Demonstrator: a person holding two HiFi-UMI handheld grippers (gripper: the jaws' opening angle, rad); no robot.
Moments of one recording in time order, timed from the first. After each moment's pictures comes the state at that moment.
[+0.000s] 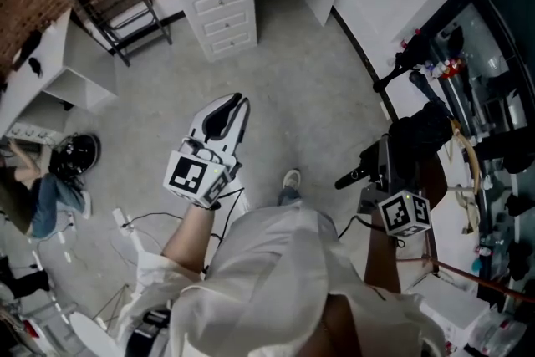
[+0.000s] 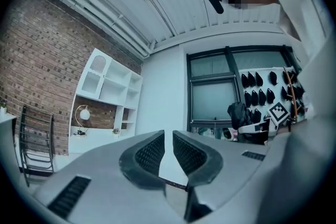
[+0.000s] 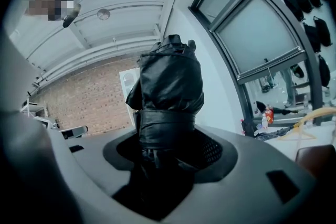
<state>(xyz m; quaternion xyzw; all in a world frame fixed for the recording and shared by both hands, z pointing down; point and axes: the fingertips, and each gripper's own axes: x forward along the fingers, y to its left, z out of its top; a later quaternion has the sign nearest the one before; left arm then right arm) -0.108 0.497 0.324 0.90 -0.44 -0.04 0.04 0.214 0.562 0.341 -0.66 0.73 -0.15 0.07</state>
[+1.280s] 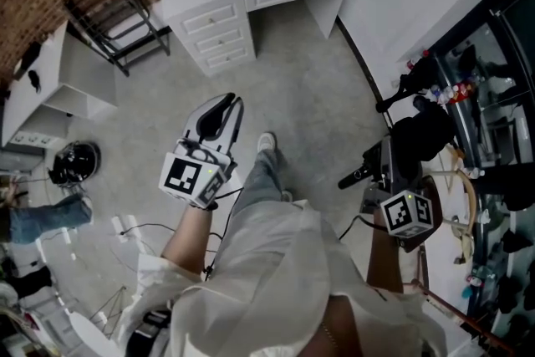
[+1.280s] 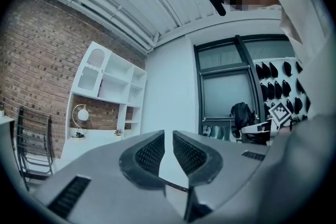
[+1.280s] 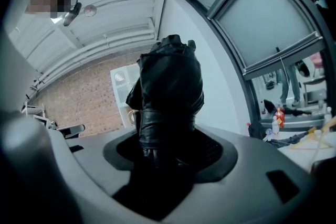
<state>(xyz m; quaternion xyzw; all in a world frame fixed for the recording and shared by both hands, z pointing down) -0.022 0.319 0.323 0.88 -0.47 -0.03 0.04 0.317 0.370 0.353 -0.64 0.75 -0.17 0.07</state>
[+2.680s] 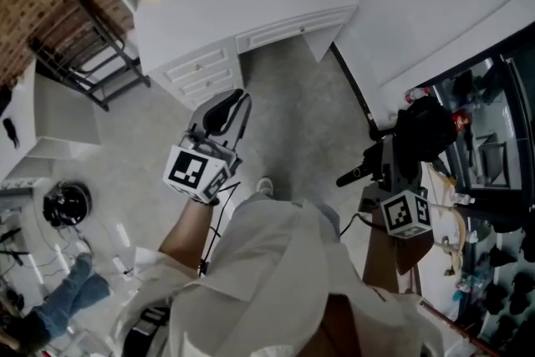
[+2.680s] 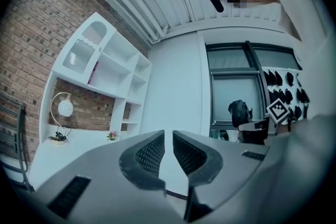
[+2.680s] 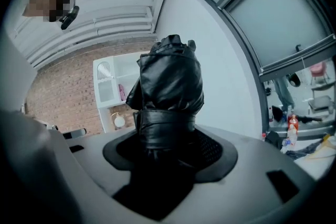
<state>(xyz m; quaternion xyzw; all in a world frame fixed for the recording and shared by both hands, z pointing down) -0.067 -0.019 0.340 0.91 -0.41 -0.05 0.06 0.254 0.061 0.341 -0.68 0.71 -0.15 0.06</state>
